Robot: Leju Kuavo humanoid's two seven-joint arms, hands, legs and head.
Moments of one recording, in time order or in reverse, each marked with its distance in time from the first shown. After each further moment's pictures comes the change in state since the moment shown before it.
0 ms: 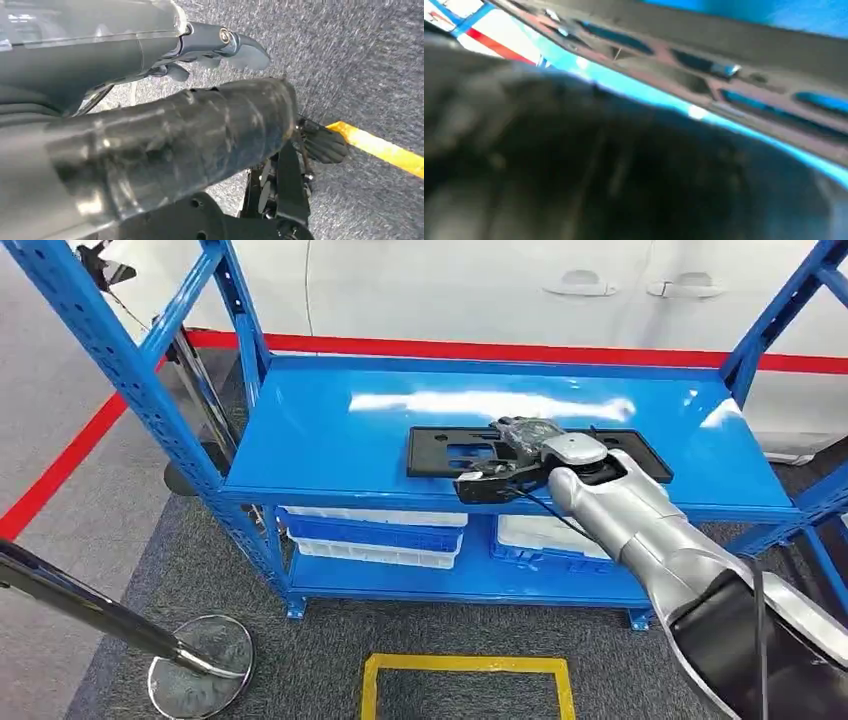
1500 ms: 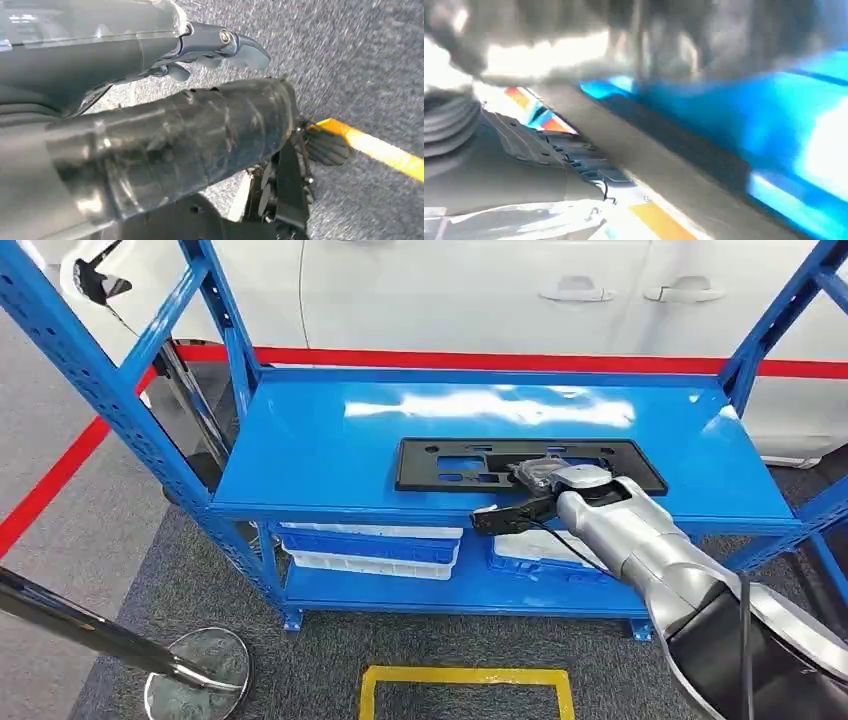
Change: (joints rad) left arm -0.005 0.014 0.028 0.000 -0.023 -0.016 0.027; right arm 0.043 -0.013 0.056 0.112 -0.032 0.052 -0.036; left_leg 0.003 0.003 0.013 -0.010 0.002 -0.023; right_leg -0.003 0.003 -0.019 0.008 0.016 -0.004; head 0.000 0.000
